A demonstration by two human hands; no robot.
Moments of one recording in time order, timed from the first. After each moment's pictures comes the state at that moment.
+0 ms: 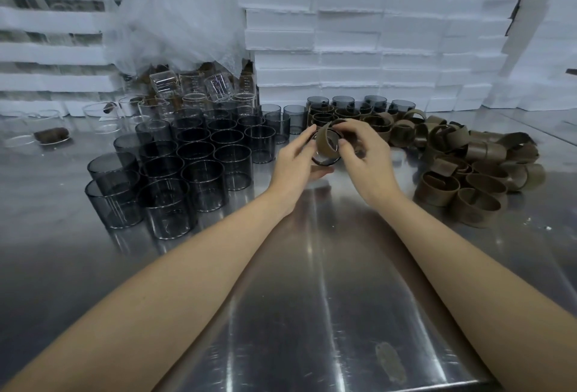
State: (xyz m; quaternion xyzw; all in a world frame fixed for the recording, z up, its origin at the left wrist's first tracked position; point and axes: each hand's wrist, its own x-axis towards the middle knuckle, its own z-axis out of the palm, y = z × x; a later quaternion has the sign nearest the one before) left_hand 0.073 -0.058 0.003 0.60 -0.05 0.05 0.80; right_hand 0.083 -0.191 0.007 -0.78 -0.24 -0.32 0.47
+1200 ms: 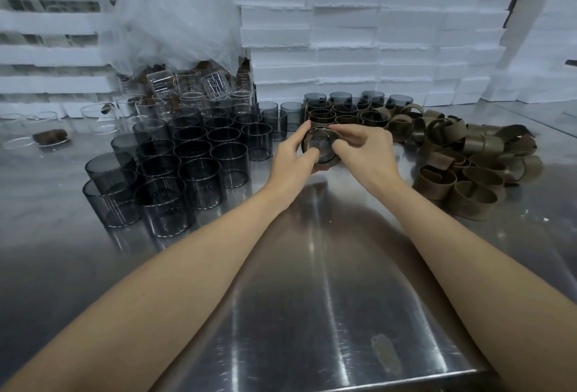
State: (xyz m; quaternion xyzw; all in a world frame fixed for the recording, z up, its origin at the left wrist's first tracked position) left_hand 0.071 -0.057 0.002 0.68 -0.08 0.09 0.72; right_hand 0.081 -0.192 0.018 -0.80 -0.16 -0.22 0.53
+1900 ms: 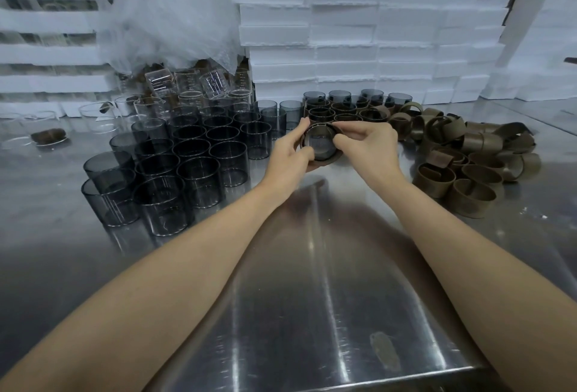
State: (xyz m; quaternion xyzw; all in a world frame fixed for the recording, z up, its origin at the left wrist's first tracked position) left_hand 0.075 -0.053 0.003 0.68 -0.08 0.08 0.73; right_hand 0.087 -0.194 0.018 -0.76 -0.12 -0.23 0.60
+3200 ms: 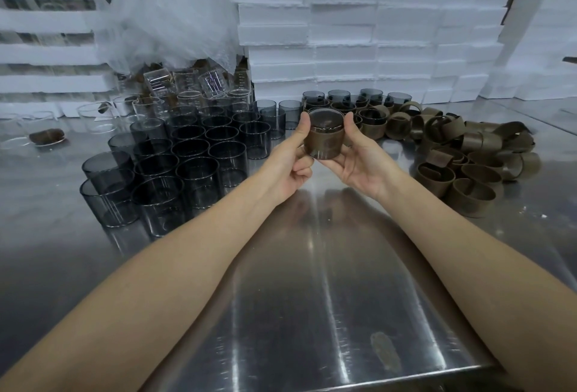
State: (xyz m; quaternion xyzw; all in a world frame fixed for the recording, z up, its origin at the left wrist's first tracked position) left_hand 0.072 -0.049 0.015 0.51 0.00 -0.09 0.86; right_hand 0.084 -0.195 0.019 -0.48 -0.08 0.16 0.86
